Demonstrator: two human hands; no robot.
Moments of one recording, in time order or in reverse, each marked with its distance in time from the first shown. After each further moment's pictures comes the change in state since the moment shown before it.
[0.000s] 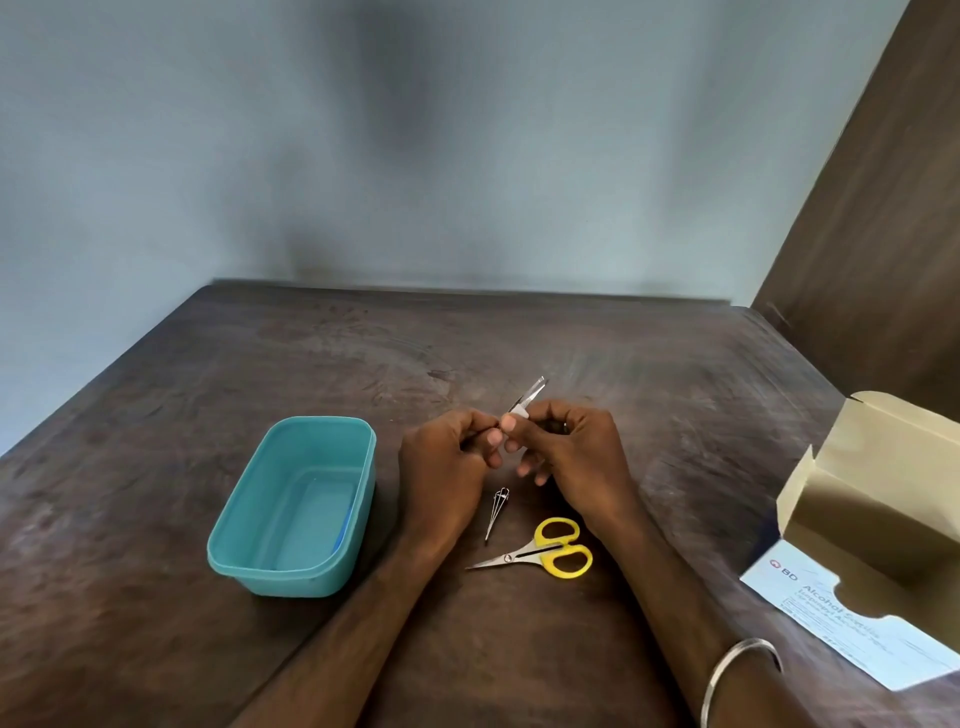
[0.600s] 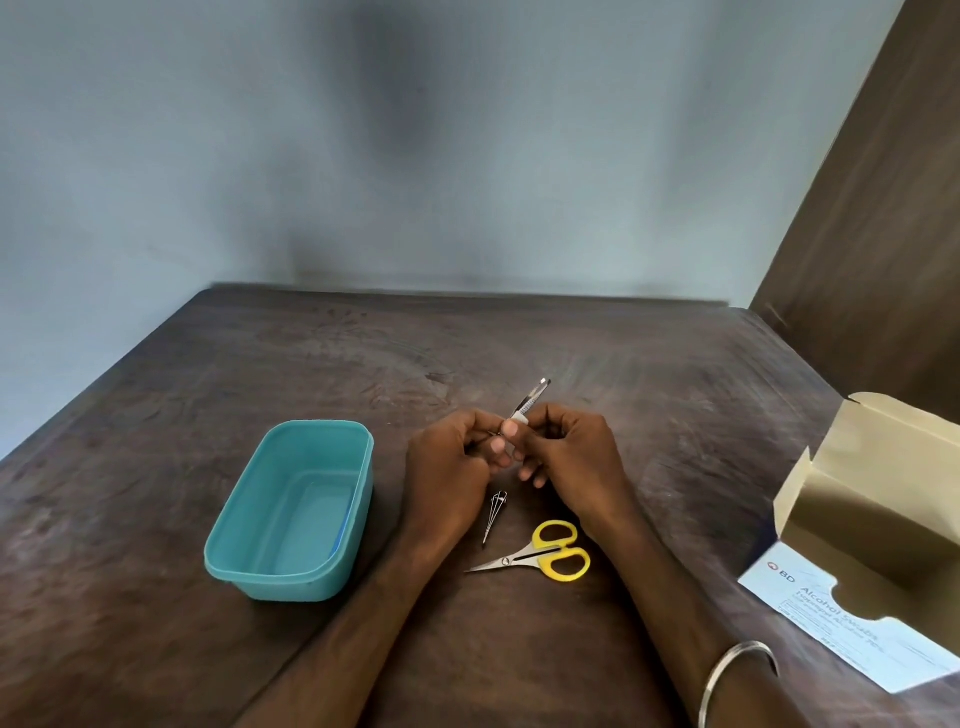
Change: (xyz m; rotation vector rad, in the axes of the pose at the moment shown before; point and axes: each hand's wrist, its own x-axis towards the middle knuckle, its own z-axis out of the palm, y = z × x) left_hand -0.002 0.008 0.000 -0.087 -0.095 -0.040; right_hand 0.002 0.004 -0.001 -0.050 0.008 0.018
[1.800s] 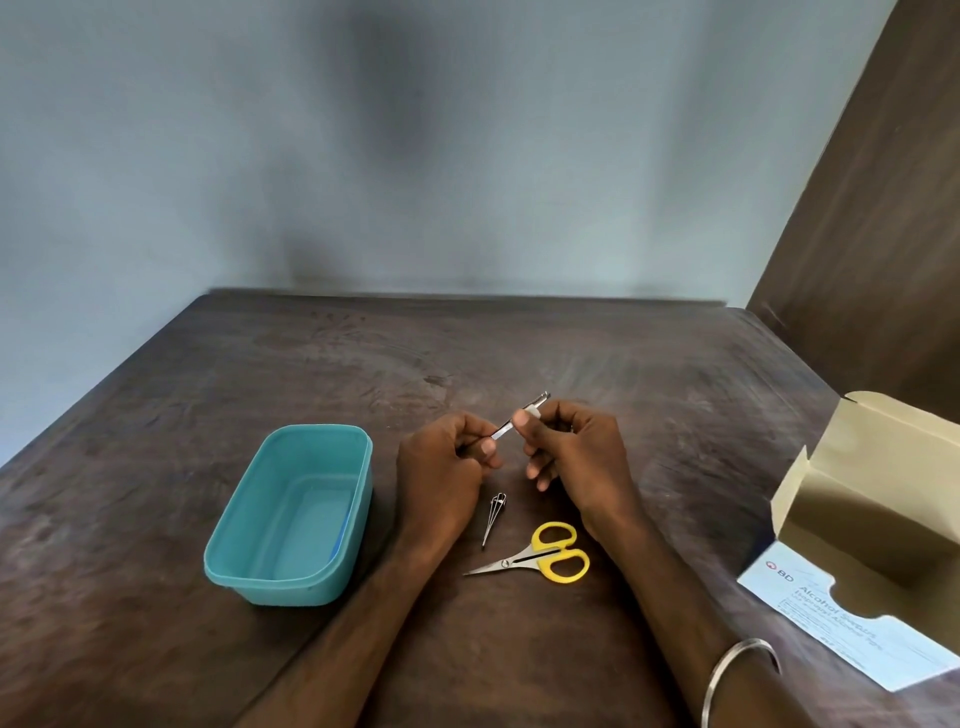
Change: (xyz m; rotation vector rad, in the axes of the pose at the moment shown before) left_hand 0.001 -0.004 -0.002 0.082 0.073 -0.031; right_hand 0.000 -0.005 -0.002 0.150 0.077 0.073
